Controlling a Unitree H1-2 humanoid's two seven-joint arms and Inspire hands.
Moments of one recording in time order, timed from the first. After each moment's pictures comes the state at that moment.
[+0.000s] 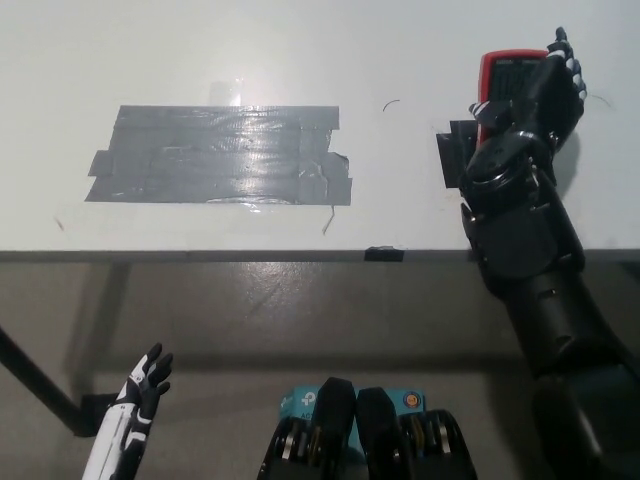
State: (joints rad) left_arm 0.16 0.15 0.00 -0.12 0.06 -0.14 -0.06; right_arm -1.04 -0.02 -0.06 0.89 -0.47 0.46 -0.59
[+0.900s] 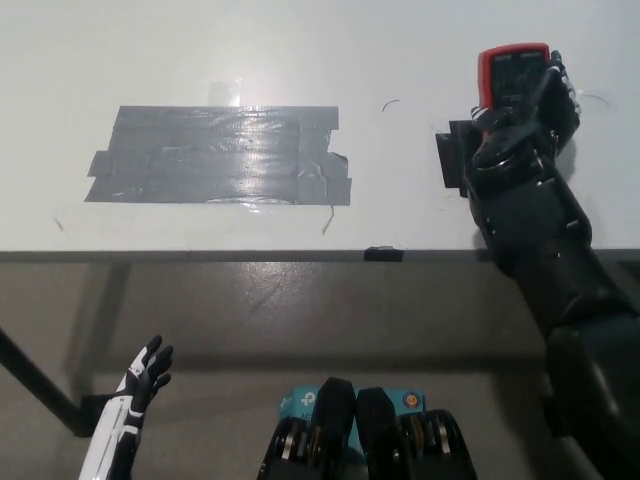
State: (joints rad) left_arm 0.15 0.16 0.01 -0.12 0.04 -0.14 -0.07; right_arm -1.18 -0.07 -0.05 1.23 -0.36 0.40 -0.59
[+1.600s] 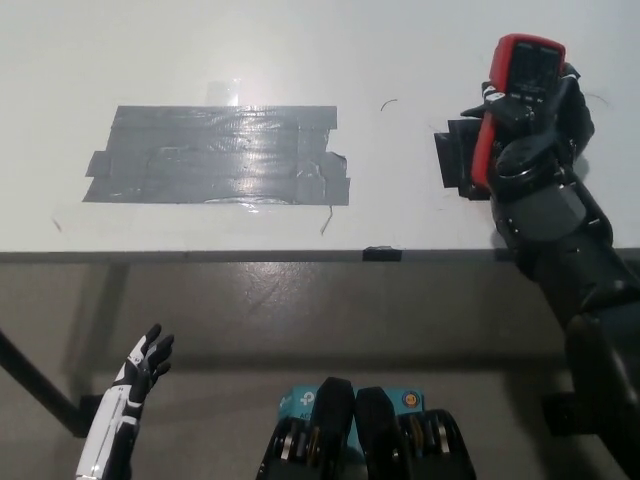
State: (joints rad) left_arm 0.13 0.16 0.01 -0.13 0.04 -0.14 -0.08; right_arm -1.16 -0.10 -0.08 1.28 -0.26 0.21 -0.61
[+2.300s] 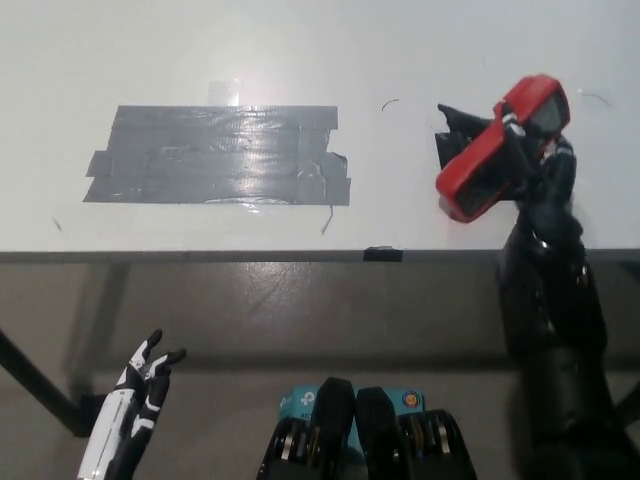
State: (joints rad) left_arm 0.13 0.16 0.01 -0.12 0.04 -0.13 -0.08; right_arm -0.80 0.06 -0.35 0.63 0.13 0.26 -0.47
